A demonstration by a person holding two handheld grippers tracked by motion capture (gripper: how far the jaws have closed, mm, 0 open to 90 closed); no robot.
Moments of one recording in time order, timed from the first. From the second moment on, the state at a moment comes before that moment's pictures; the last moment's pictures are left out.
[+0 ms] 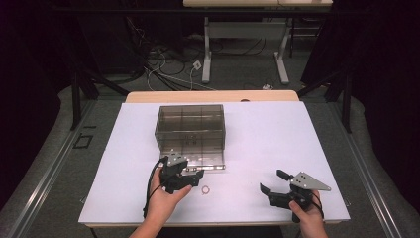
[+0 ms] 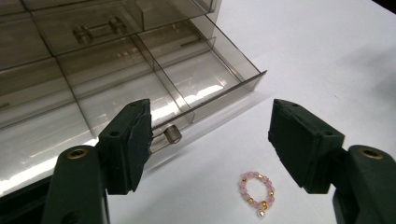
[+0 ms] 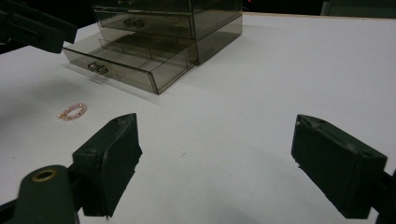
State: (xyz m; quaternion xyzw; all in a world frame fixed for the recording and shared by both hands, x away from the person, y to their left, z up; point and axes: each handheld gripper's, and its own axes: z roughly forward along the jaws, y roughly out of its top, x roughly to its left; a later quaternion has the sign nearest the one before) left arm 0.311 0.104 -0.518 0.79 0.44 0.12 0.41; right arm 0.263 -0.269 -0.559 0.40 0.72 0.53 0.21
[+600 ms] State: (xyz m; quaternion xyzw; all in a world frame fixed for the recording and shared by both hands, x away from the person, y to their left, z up) left arm 0.308 0.094 -0.529 0.81 0.43 0.08 0.39; right arm 0.262 -0.269 -0.560 0.40 0.71 0.53 0.22
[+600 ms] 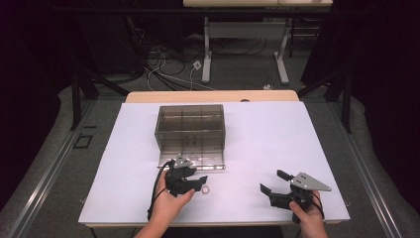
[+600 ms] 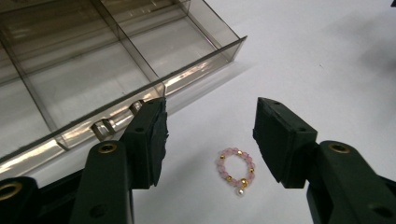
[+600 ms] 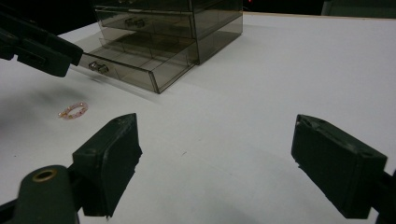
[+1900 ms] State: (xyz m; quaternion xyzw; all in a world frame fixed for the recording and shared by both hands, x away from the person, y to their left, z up) left arm 0.310 0.086 -0.540 0.80 0.50 0.00 0.33; right arm 0.262 -0.269 -0.560 0.40 0.72 0.53 0.21
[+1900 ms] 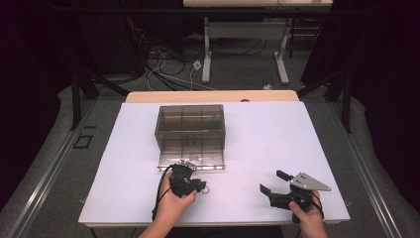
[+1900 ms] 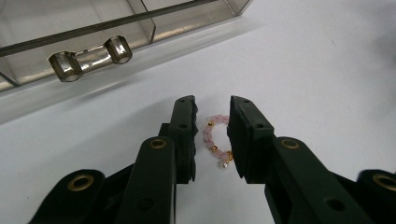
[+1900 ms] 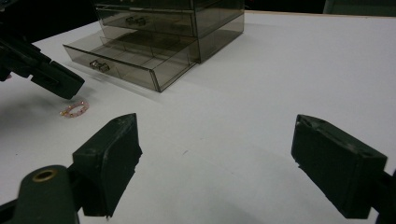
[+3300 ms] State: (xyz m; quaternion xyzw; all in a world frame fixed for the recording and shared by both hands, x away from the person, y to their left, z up) left arm 0.310 0.078 -0.546 0.81 0.50 0.01 0.31; right arm 0.263 -0.268 -0.560 0.40 0.72 0.53 0.21
